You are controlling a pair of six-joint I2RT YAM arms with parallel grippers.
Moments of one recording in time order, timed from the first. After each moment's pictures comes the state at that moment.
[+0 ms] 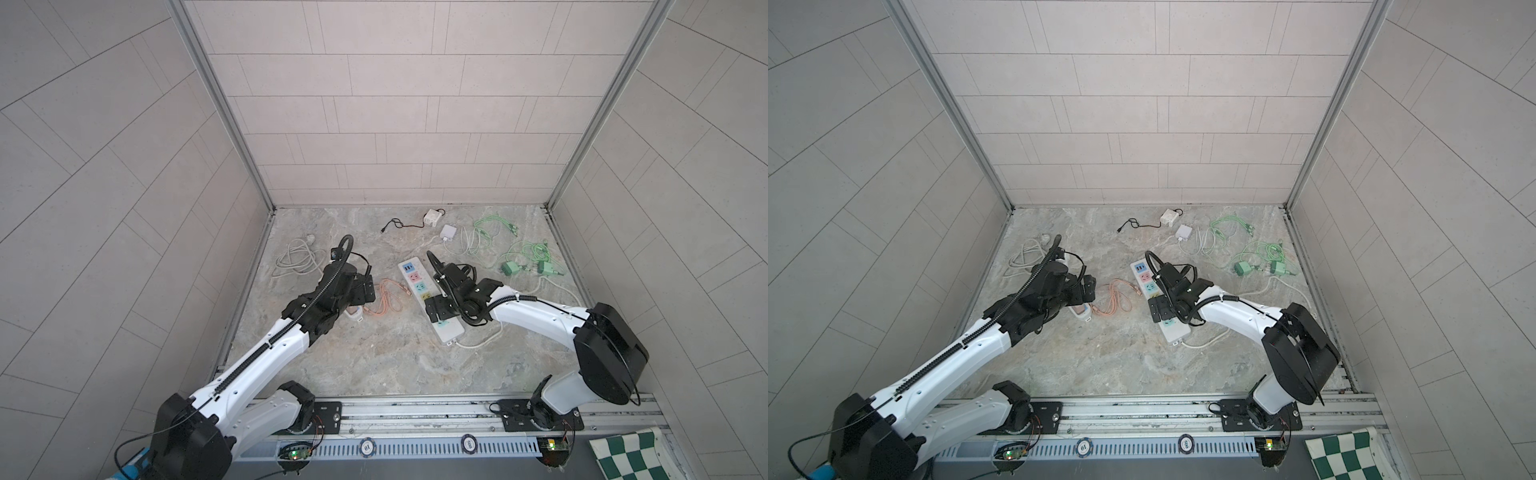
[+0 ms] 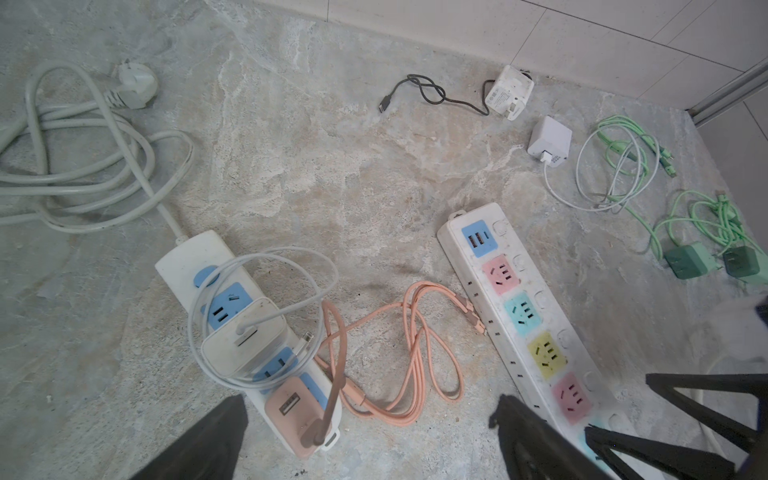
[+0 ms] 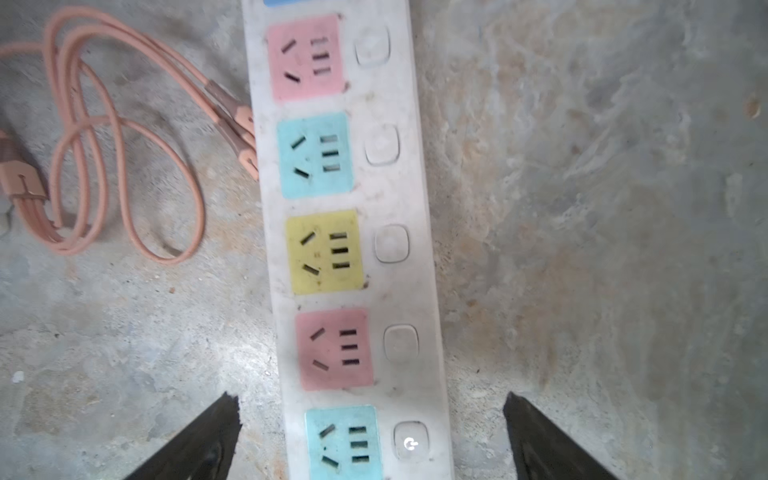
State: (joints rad) left arm -0.52 1.04 0.77 -0.45 -0.23 -0.51; right arm 0.68 1.53 0.98 -0.53 0.12 0.39
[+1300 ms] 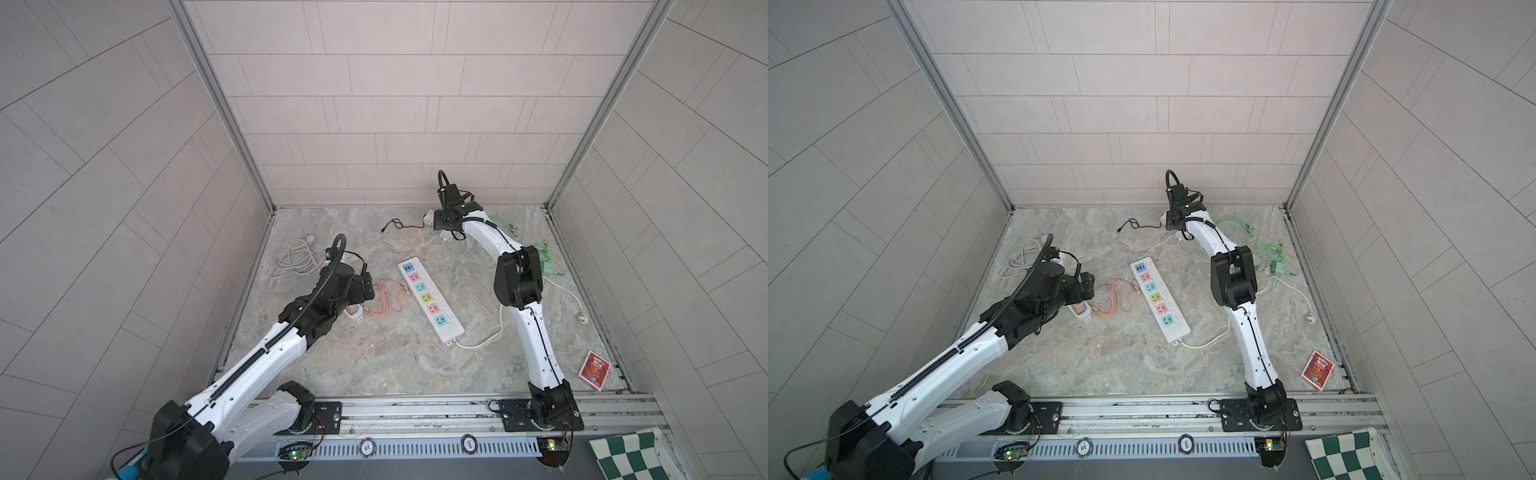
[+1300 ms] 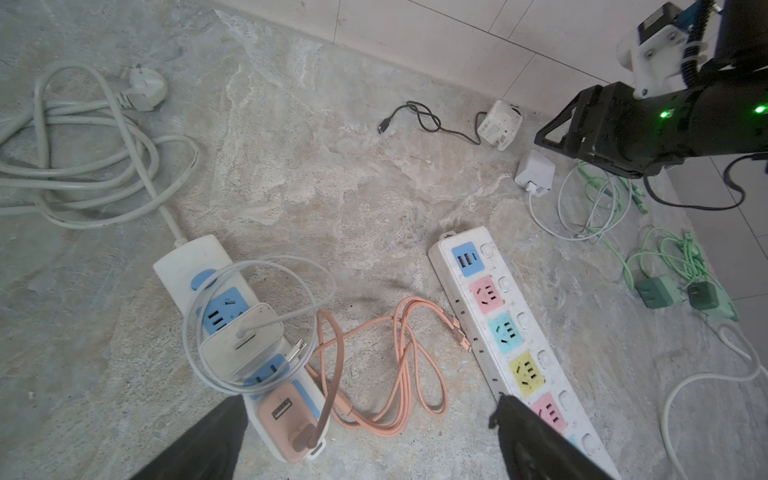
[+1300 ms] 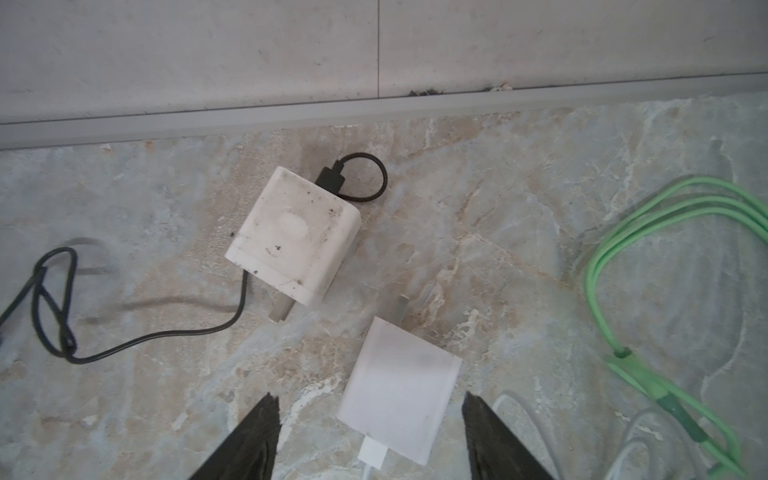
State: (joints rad) left arm -0.52 1.01 0.76 -0.41 -0.22 -0.57; right arm 0.29 2.50 2.32 -0.75 0.23 0.35
